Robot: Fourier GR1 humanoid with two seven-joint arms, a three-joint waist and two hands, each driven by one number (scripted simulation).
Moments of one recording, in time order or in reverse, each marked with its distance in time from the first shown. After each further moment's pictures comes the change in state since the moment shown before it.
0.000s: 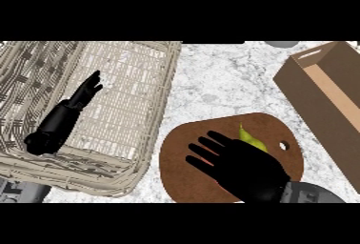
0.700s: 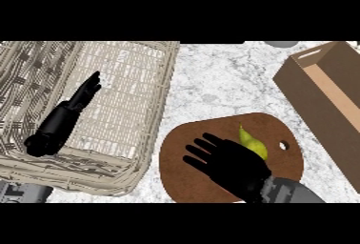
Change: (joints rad) left arm 0.013 -0.050 0.049 -0.018 -0.055 -0.043 0.005; right arm 0.055 0.088 0.006 0.140 0.189 -0.056 -0.144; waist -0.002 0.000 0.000
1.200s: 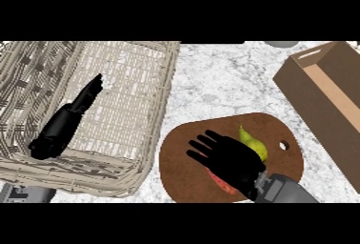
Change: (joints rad) left arm 0.016 -0.036 0.016 -0.005 -0.040 -0.018 -0.016; right arm 0.035 0.045 -0.027 0.117 0.129 -0.072 -0.074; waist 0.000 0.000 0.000
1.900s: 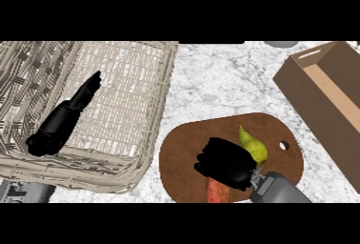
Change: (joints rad) left arm -0.017 -0.009 0.026 -0.009 -0.009 -0.026 0.028; right arm 0.004 0.030 0.004 0.106 0.090 -0.255 -0.229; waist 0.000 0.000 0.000
